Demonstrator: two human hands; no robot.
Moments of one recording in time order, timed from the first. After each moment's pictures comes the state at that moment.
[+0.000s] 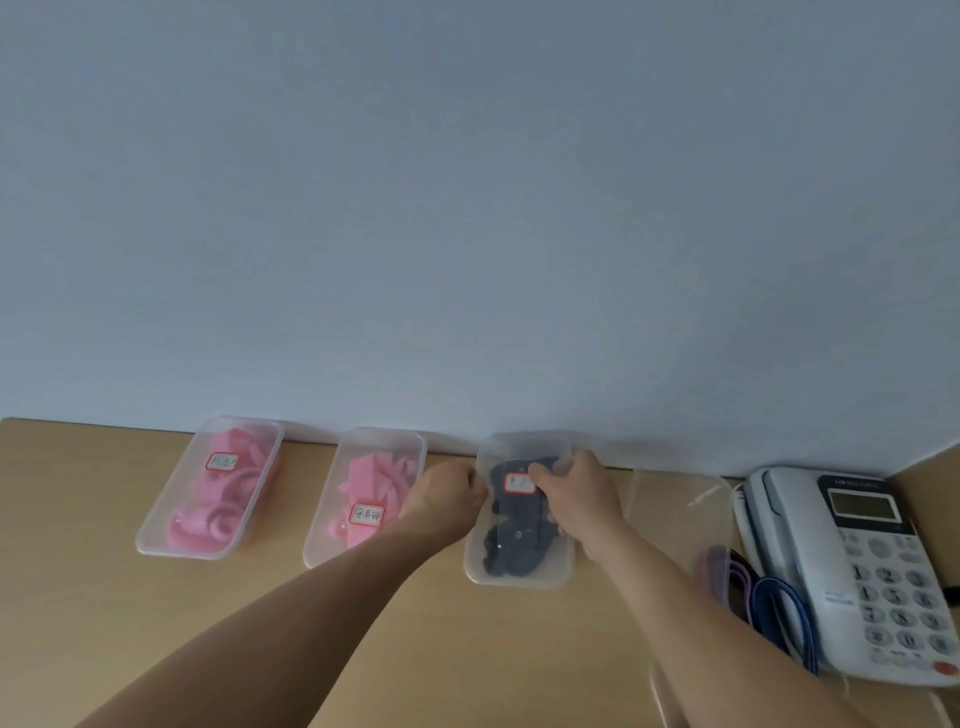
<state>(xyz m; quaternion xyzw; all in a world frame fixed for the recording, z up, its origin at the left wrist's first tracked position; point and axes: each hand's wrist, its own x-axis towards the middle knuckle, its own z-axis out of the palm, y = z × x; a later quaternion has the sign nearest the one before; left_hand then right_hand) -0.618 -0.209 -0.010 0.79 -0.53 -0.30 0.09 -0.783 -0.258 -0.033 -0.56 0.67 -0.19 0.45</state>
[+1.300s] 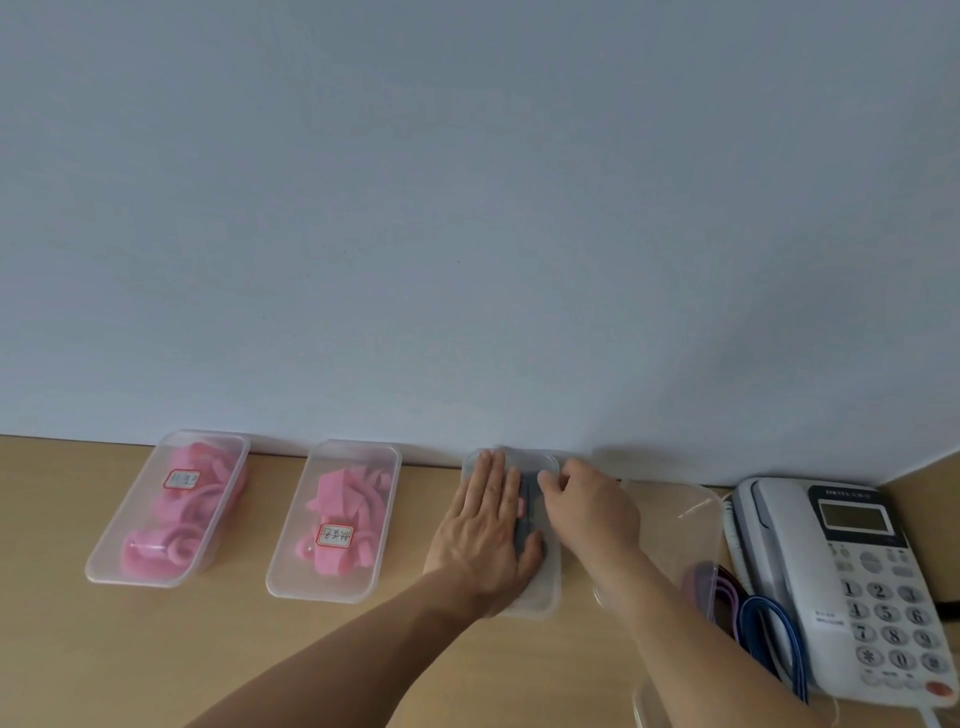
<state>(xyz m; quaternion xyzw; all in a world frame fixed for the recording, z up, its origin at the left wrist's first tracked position) -0.676 -0.199 -0.060 0.67 -0.74 -0.09 0.02 -0.807 -0.272 -0.031 -0.67 0.70 -0.08 0.21</state>
